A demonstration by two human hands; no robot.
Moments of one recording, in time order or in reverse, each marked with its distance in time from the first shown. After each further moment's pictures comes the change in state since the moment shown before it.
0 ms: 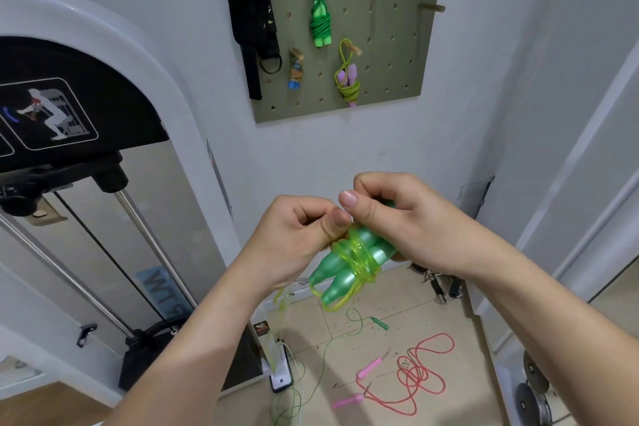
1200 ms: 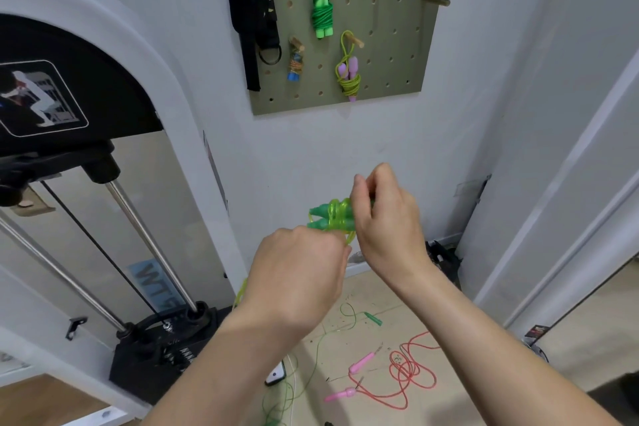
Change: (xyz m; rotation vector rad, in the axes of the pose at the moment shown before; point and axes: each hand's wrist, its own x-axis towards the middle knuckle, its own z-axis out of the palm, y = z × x) left_hand -0.022 0.006 0.023 1.428 0.002 -0.075; right_hand 0.031 0.066 0.043 -0.491 0.667 -0.029
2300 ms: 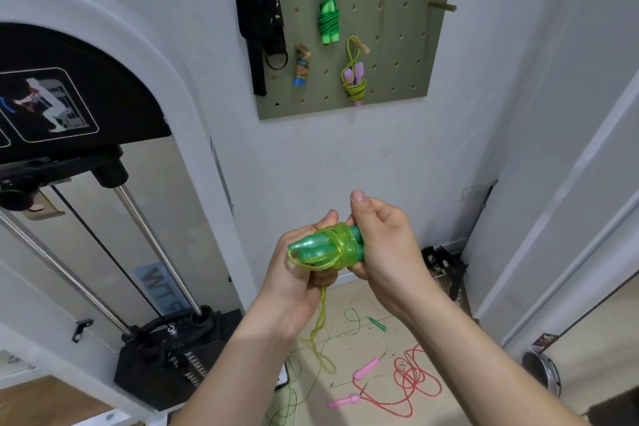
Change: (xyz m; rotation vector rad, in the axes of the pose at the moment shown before) left_hand 0.019 -0.008 0.036 -1.977 -0.086 -0.612; right_hand -0.012 -0.027 -0.003 0.958 -0.235 0.649
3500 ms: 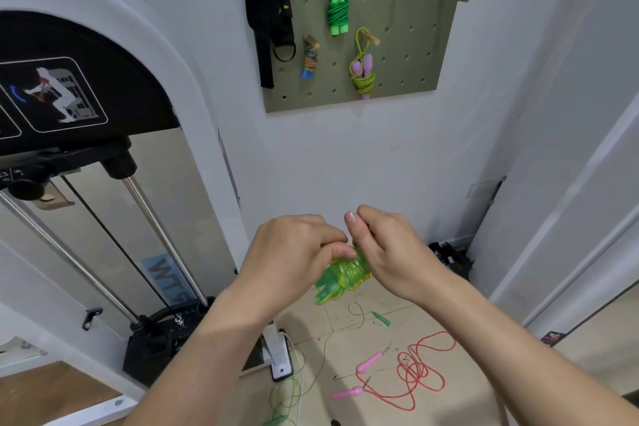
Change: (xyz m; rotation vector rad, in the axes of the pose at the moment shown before) left_hand 0.001 0.019 -0.033 1.548 -0.078 0.691; right_hand 0.022 0.023 -0.034 -1.013 -0.263 -0.537
